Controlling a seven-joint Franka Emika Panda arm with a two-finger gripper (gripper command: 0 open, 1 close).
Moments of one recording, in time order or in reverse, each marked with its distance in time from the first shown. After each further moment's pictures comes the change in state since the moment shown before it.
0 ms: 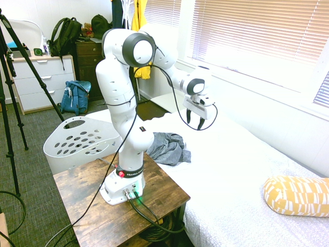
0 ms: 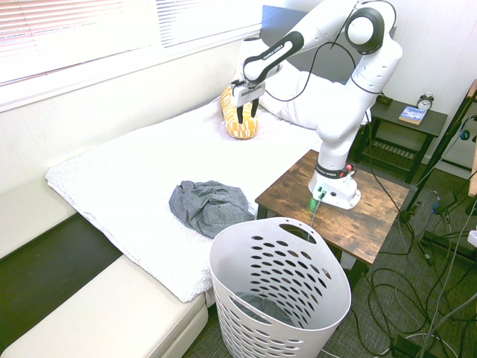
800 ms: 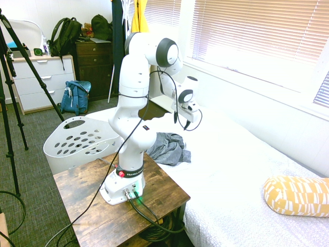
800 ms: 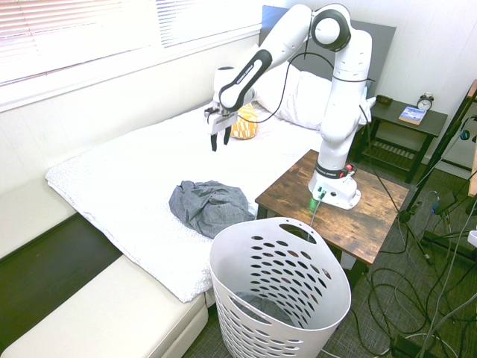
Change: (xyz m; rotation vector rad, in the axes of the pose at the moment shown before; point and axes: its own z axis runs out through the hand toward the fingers) arm -0.078 -0.124 0.112 0.088 -0.120 -0.151
